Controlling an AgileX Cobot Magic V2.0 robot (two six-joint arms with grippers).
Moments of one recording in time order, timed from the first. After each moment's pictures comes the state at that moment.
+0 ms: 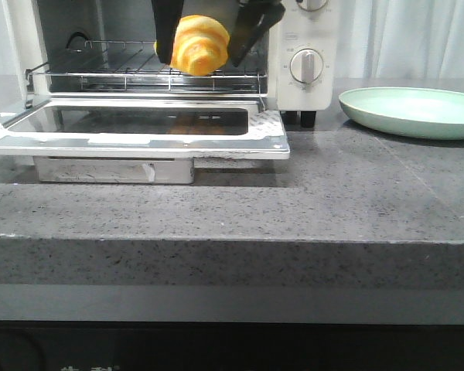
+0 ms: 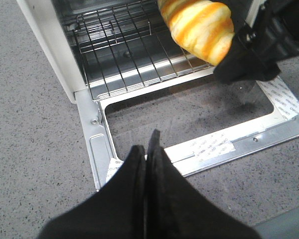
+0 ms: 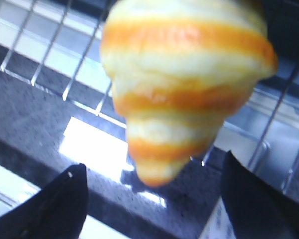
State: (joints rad) left arm -0.53 0.92 -1.06 0.20 0.82 -0.15; right arm 0.65 1.92 -1.92 -0.05 1.07 0.33
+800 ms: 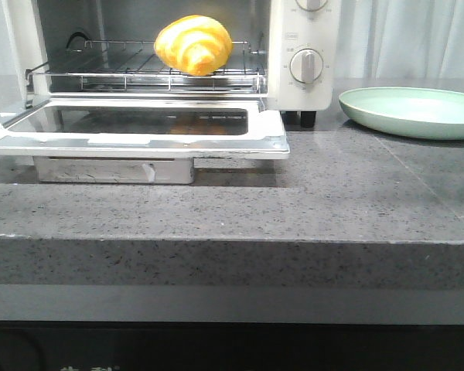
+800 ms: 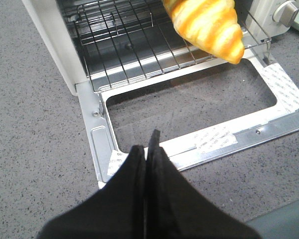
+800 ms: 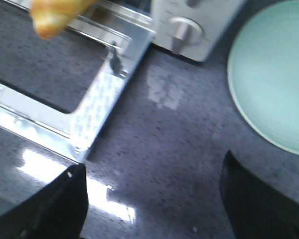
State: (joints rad) left arm -0.53 0.92 -1.06 0.20 0.85 -0.15; right arm 0.49 1.29 -1.34 -0.13 1.02 0.22
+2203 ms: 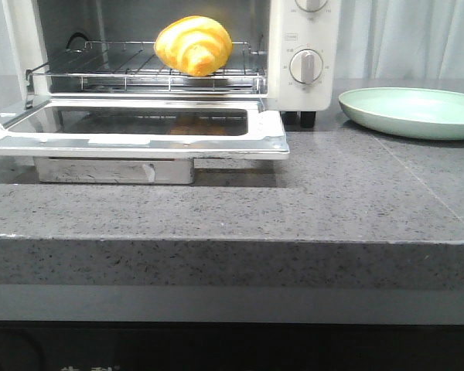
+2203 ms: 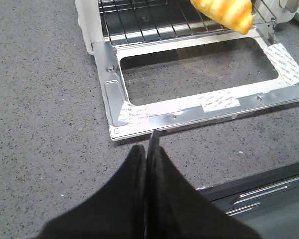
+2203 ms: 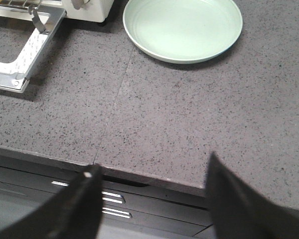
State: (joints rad) left arm -0.53 0.66 -0.87 0.22 0.90 -0.24; right arm 0.25 0.50 -0.86 -0.08 1.04 0.14
